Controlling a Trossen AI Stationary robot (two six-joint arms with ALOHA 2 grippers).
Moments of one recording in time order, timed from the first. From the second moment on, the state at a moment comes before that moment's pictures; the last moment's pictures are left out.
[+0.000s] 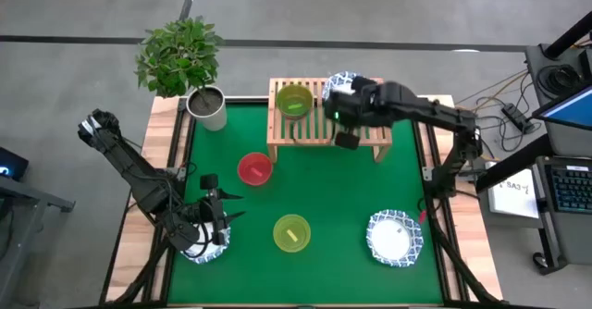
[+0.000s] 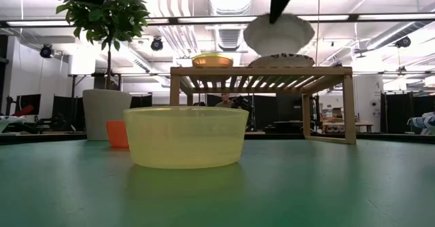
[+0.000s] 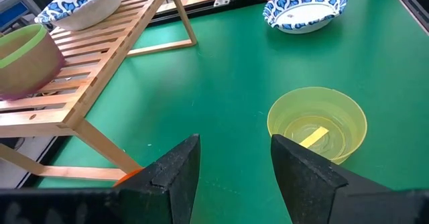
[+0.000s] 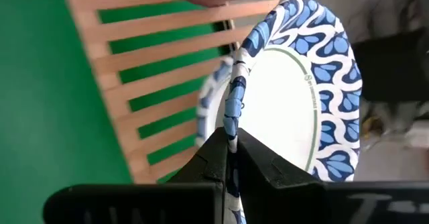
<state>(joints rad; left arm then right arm) -0.80 1.09 0.79 -0.50 -0.93 -0.43 -0.15 1.74 2.04 -1.50 0.50 -0.02</state>
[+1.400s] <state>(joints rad) -0.80 1.09 0.80 -0.43 -0.93 -0.53 -0.11 1.33 1.53 -0.92 0.04 -0.05</state>
